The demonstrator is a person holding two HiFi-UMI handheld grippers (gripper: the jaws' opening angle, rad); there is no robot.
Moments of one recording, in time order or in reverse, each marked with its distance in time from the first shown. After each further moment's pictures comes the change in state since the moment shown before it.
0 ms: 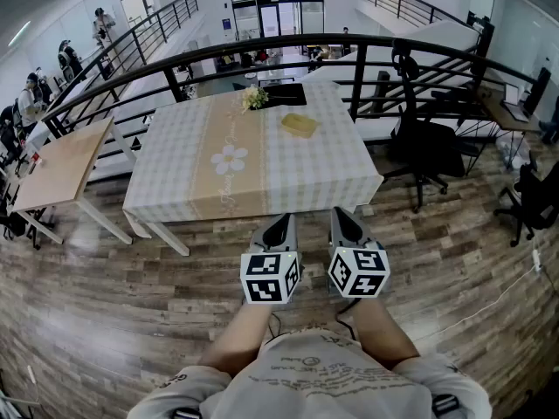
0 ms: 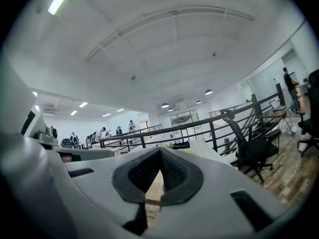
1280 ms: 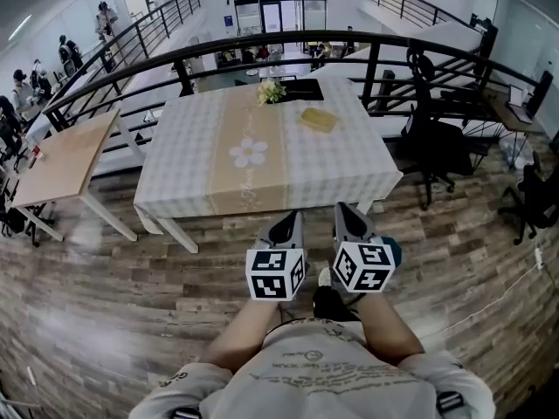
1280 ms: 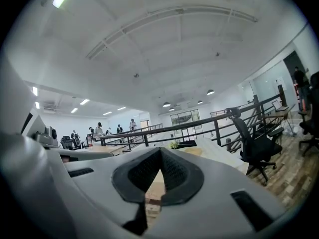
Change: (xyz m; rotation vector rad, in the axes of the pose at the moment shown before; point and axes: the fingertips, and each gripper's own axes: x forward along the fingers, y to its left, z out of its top) left arm -0.032 0.087 -0.019 -0.011 0.014 -0.042; right arm 0.038 0.084 -0.035 -0.015 0.003 -0.009
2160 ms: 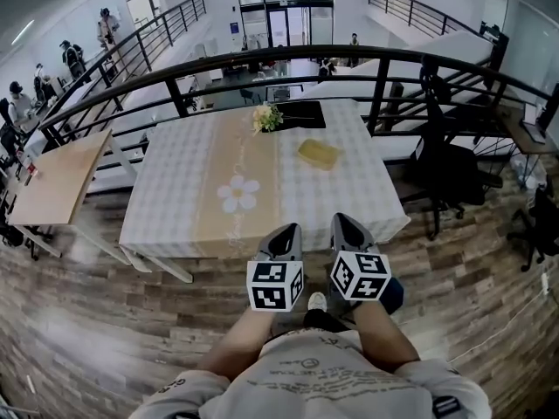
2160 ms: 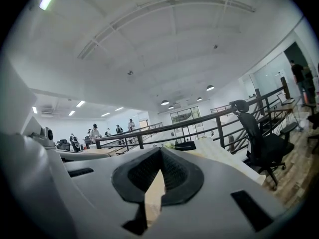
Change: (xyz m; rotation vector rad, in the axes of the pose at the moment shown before) left arm 0.191 0.045 0.031 0.034 0.026 0.027; right arm 0.178 -0.104 0.019 0.040 0.017 0.012
